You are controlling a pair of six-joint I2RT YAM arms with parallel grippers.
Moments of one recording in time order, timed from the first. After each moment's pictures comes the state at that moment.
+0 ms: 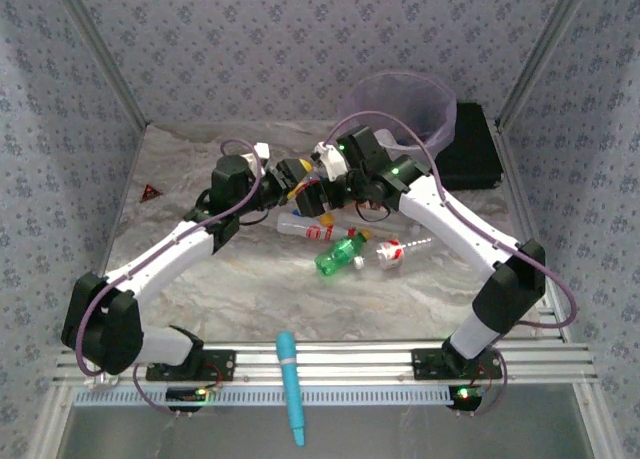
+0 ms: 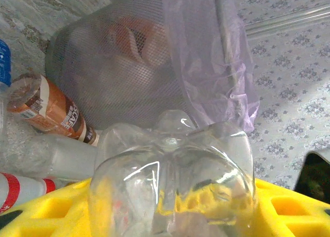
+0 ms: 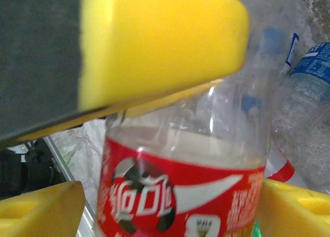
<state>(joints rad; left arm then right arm) -0.52 1.34 0.93 0.17 0.39 -1.20 0.68 1.61 1.56 -0.76 -0.39 0.19</state>
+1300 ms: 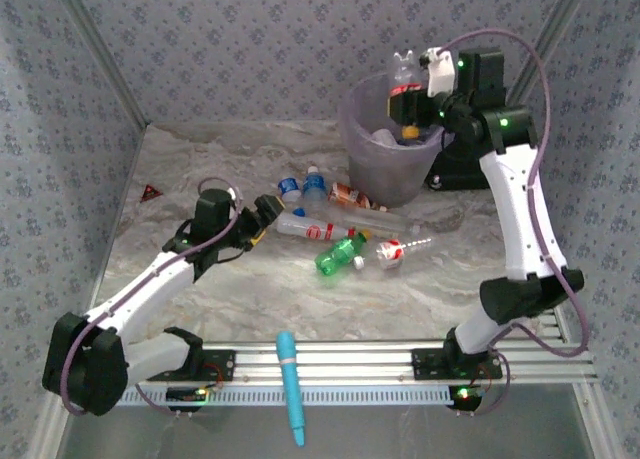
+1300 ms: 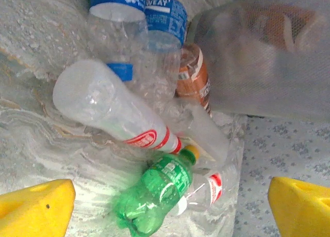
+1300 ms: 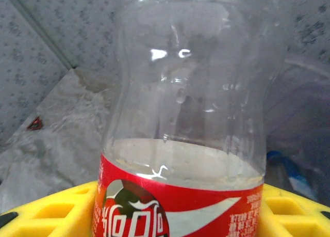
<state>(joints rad) -0.45 1.10 0.66 -0.13 0.30 -1.11 0.19 1.64 2.09 -0.95 -0.32 0.04</state>
